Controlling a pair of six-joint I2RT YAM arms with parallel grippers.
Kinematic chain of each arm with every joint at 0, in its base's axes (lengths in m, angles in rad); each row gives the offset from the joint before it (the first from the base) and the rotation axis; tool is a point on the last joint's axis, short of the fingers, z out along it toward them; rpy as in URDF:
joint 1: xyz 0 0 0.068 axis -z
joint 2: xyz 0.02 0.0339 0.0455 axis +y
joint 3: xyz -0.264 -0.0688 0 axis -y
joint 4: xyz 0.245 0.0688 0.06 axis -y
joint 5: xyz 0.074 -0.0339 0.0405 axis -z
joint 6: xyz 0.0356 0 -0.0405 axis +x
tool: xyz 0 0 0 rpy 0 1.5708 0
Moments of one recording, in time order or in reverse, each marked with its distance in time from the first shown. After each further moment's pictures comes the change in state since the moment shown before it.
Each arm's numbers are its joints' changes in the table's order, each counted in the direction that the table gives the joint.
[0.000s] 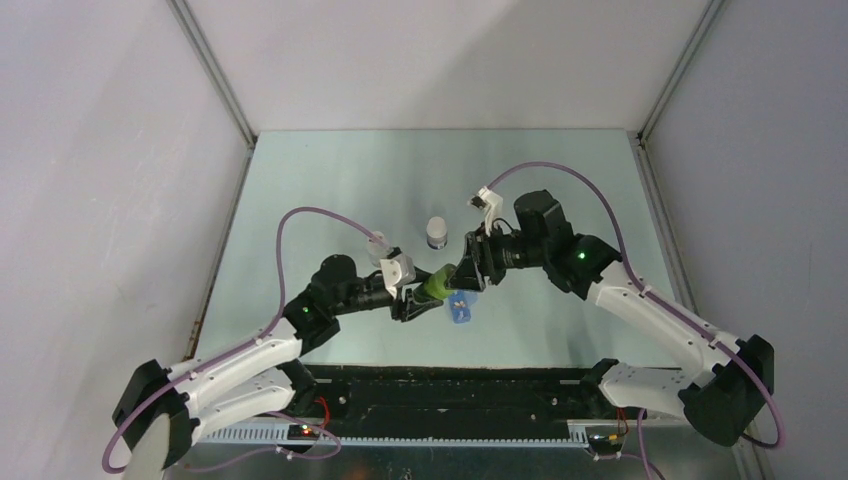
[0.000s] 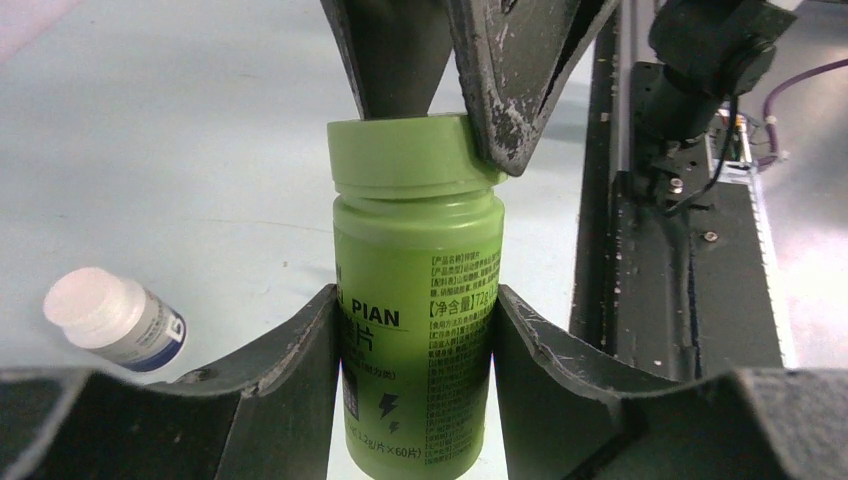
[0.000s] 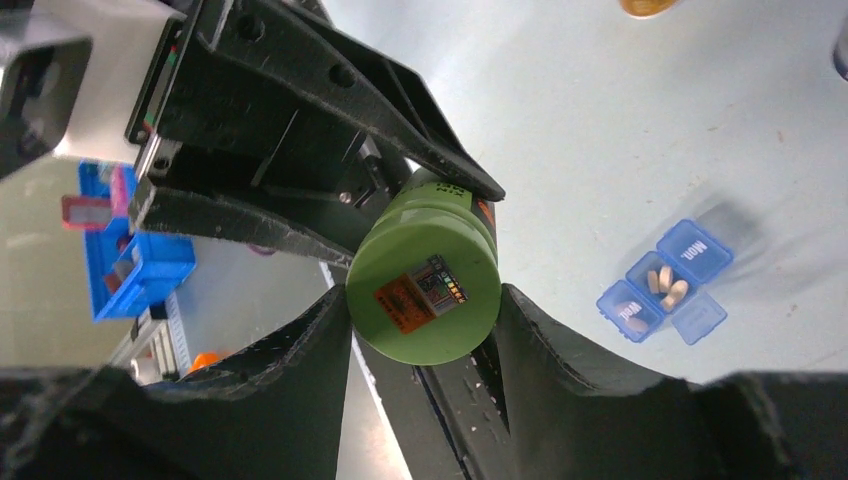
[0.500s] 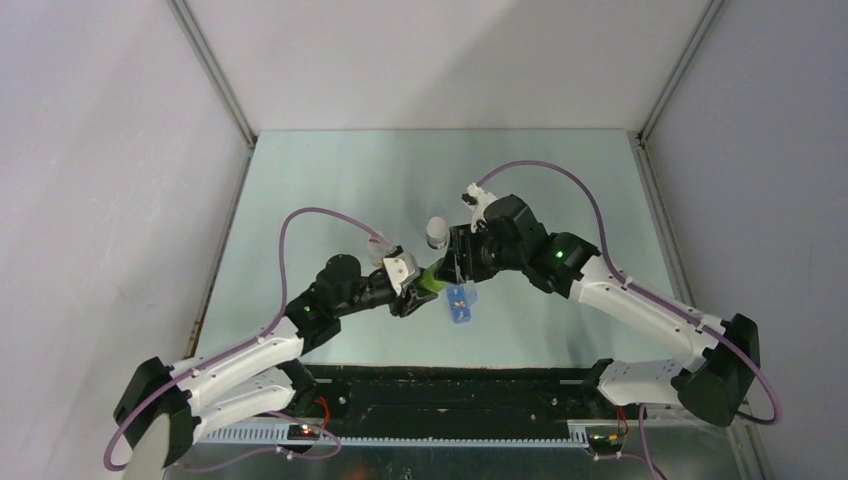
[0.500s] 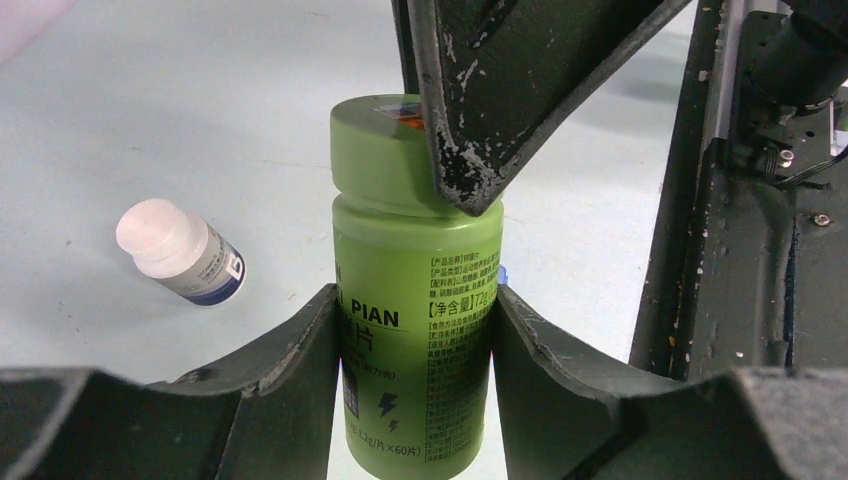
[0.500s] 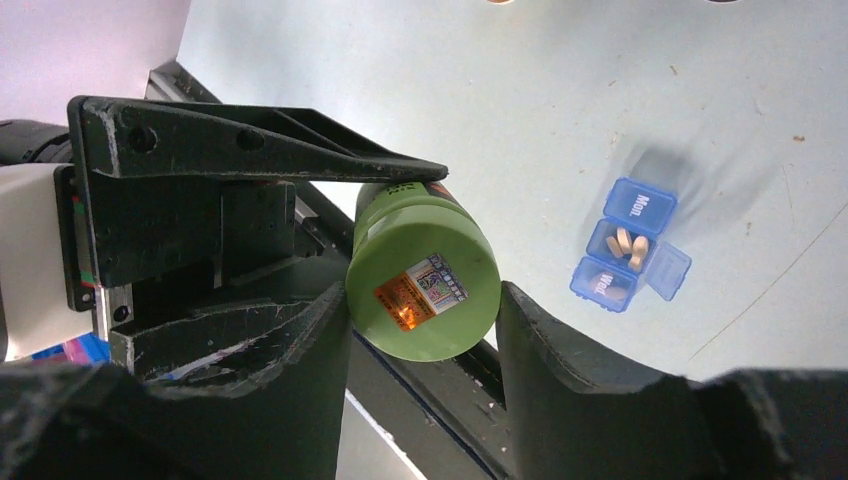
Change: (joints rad) left arm 0.000 0.014 0.000 -0.068 -0.155 0.079; right arm -0.145 0.098 0.107 -0.106 0.442 0.234
